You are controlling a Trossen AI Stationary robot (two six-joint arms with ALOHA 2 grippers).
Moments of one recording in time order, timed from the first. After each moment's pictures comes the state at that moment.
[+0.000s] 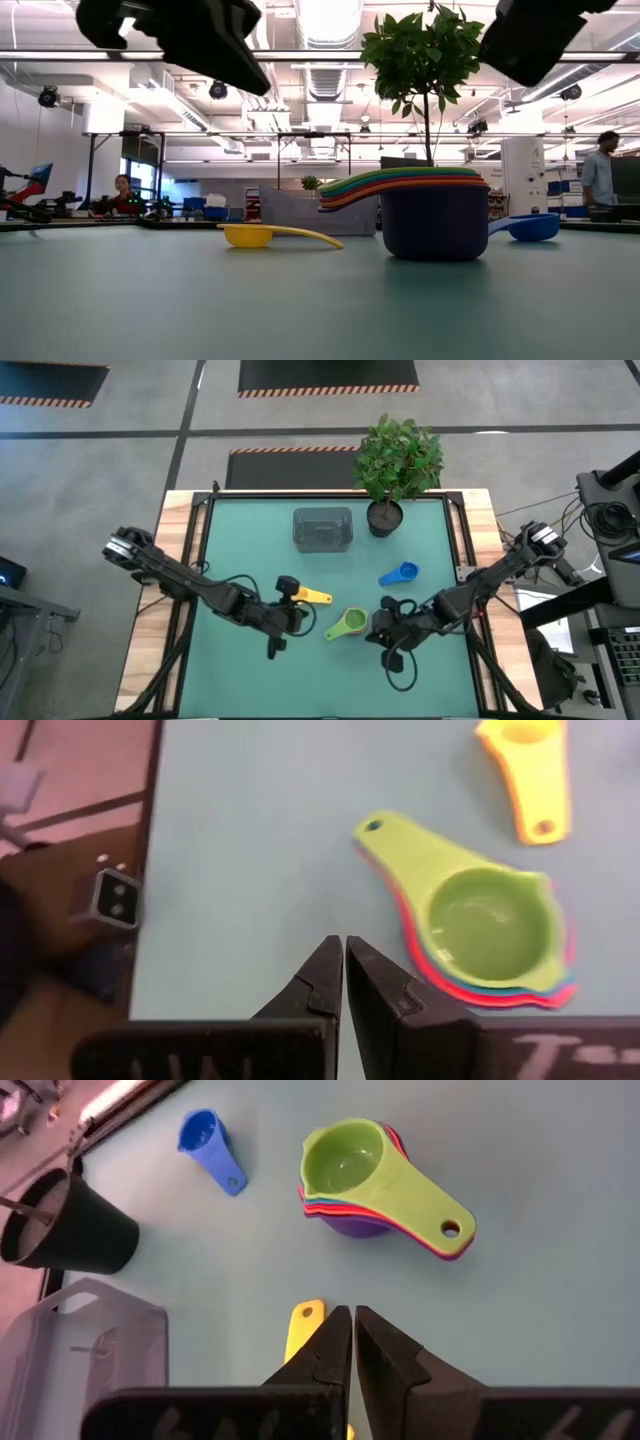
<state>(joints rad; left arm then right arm) -0.43 1.51 1.01 -0.29 -0.46 0.14 0.55 1.42 0.95 -0.31 0.23 0.64</state>
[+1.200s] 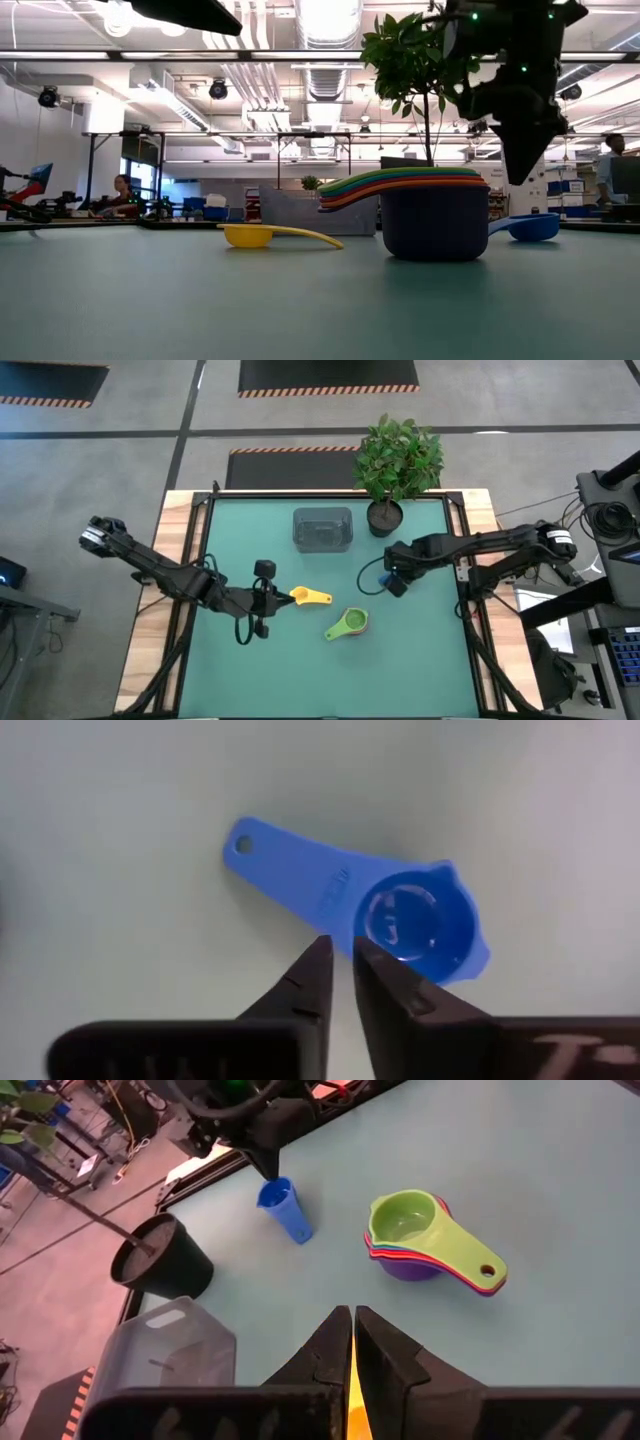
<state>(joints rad) -0.43 1.21 0.85 -0.20 -0.52 0.20 -0.06 1.31 0.87 -0.96 0.11 0.72</state>
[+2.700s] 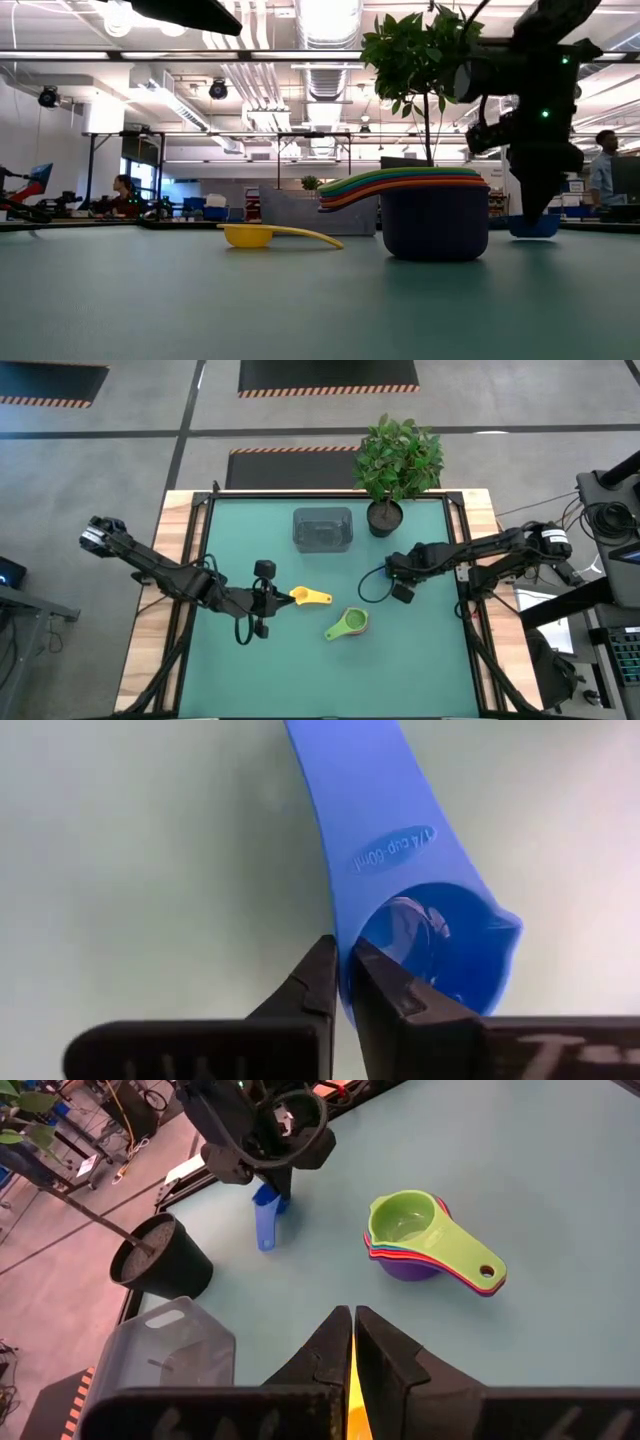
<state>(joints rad) -0.43 1.21 0.85 -0.20 -0.52 0.20 -0.05 1.36 0.69 -0.77 0.18 0.43</state>
